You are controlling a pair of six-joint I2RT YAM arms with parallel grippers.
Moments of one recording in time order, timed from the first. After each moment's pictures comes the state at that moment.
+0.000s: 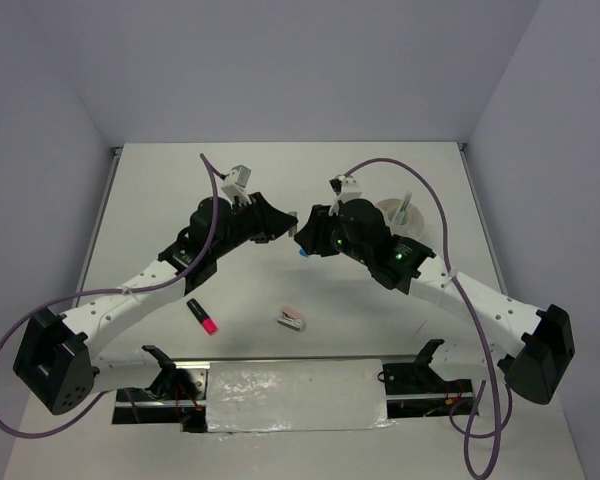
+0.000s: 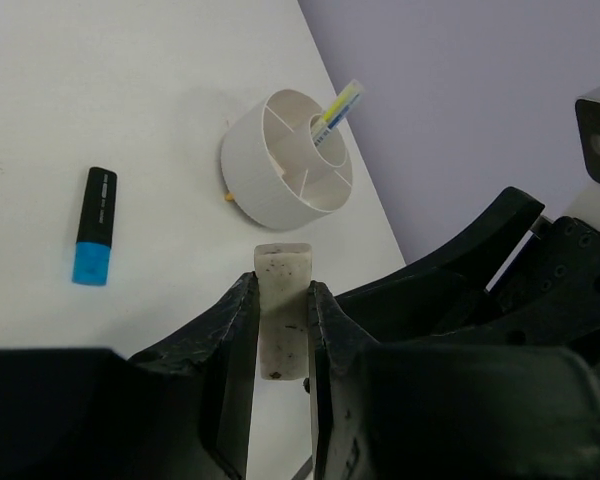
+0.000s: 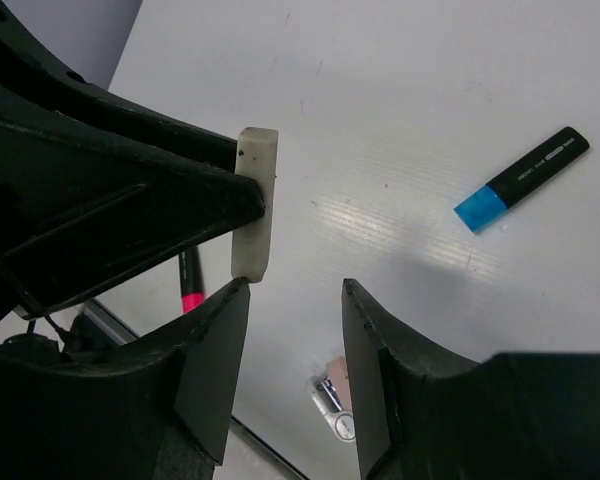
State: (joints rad) left arm -0.62 1.22 0.85 0.20 0.14 -0.80; right arm 0.80 1.15 0.97 -0.23 0.10 0.60
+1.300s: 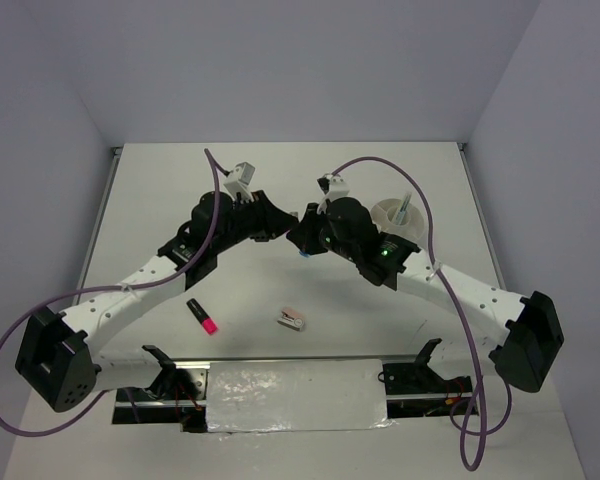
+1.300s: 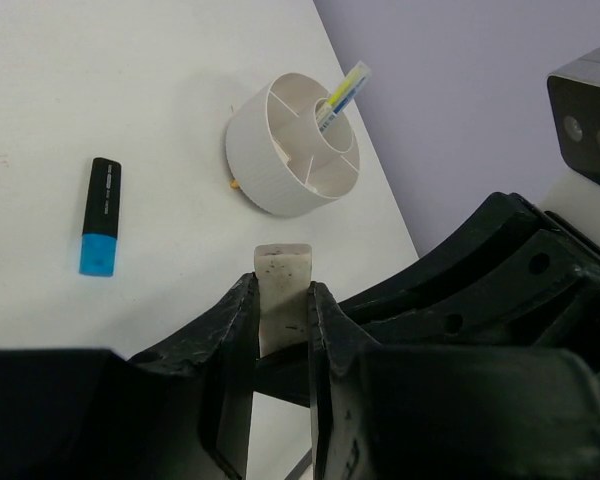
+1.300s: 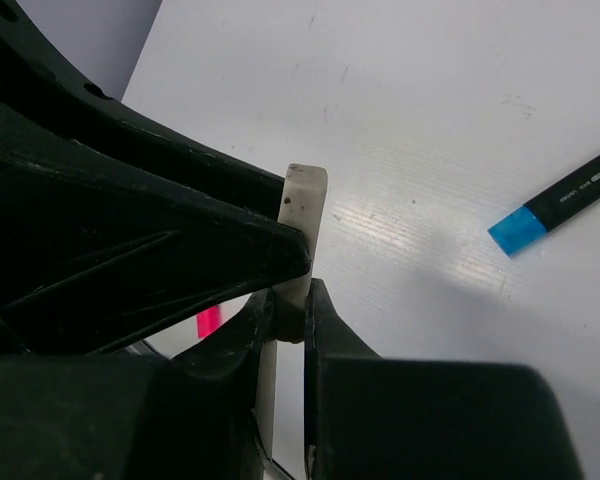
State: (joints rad) left arm -0.62 1.23 0.90 0.12 0.18 -0.76; right arm 0.83 1.26 1.01 -0.15 0.10 0.61
